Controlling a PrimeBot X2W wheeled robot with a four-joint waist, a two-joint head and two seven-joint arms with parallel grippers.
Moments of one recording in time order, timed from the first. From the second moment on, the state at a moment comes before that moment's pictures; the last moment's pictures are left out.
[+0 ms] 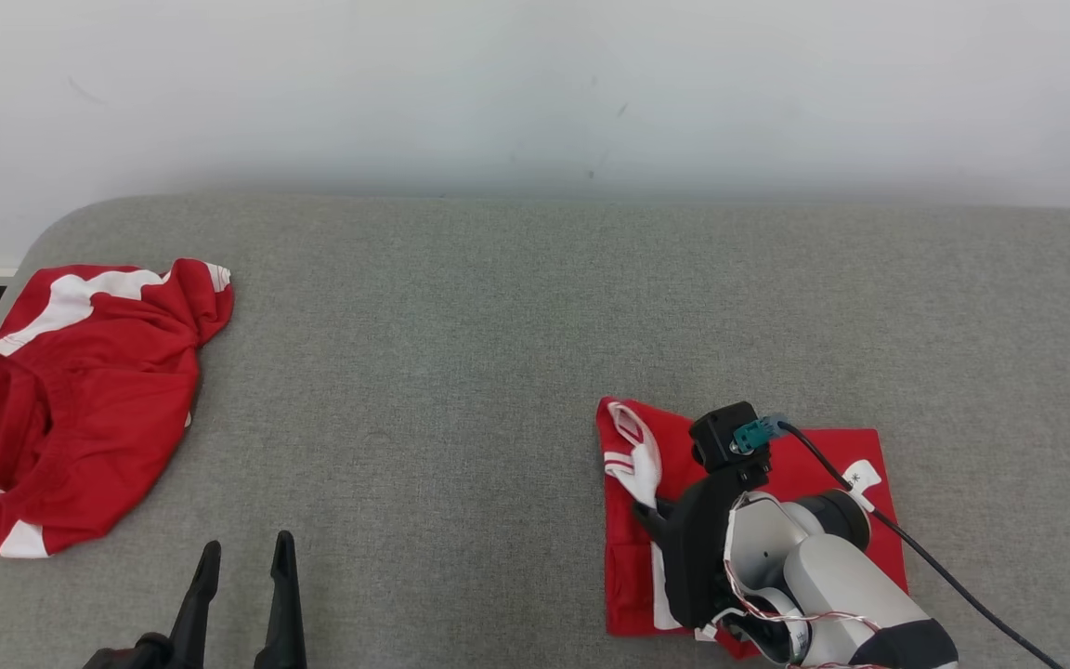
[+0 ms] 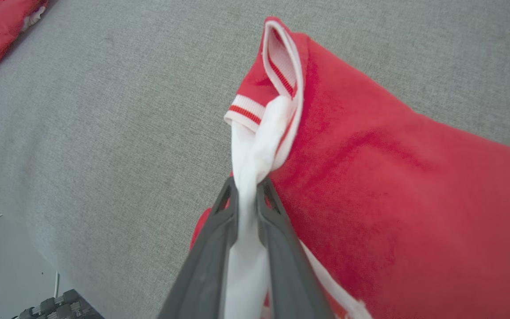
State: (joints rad) left arm 0.04 0.05 -0.01 0.11 -0.30 -0.07 -0.26; right arm -0.49 -0.10 0.46 0.58 0.42 0.13 0.50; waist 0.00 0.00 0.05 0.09
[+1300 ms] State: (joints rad) left arm 0.09 0.05 0.03 0.11 -0.25 -0.08 -0.26; right arm -0.17 -0.29 0.17 0.40 0.38 0.13 -0.21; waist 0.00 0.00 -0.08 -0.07
